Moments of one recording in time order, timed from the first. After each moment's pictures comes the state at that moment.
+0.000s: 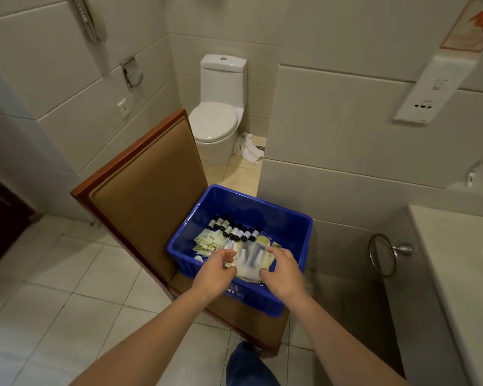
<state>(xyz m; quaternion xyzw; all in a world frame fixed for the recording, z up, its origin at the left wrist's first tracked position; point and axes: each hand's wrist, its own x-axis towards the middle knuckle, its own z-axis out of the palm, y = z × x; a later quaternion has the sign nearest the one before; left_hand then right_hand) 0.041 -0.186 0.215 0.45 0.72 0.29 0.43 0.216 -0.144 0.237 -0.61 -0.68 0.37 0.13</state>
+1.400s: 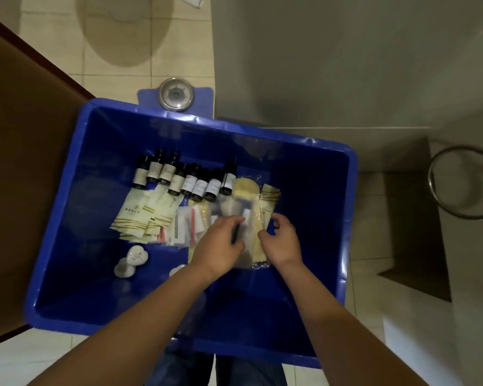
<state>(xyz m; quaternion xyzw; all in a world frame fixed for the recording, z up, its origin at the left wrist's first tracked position) 0.053 0.010 -0.051 0.55 0.66 0.08 0.51 0.199 0.023 -0.044 -0.78 -0.36 0.50 0.09</state>
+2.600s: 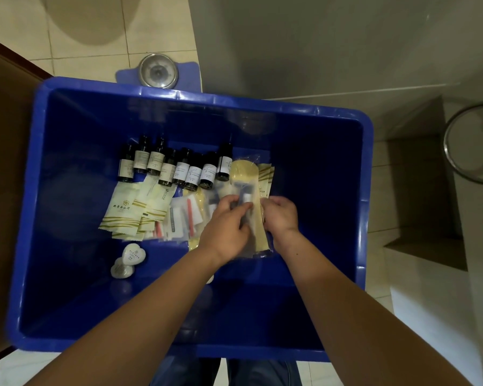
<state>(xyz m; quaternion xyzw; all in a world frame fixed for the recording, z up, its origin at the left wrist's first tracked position) 0.058 0.024 -0.071 0.61 0.61 0.02 0.51 0.179 0.046 -0.063 -0.80 -0.13 0.55 0.20</state>
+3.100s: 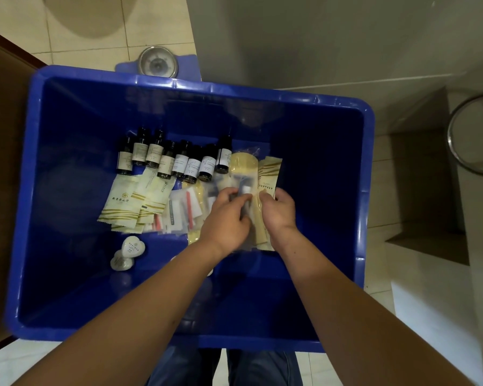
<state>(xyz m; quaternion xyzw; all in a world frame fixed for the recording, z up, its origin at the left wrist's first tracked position) 0.063 0.024 -0.069 0.59 0.63 0.03 0.51 0.174 0.038 -0.054 -0.79 -0.15 0.54 0.24</state>
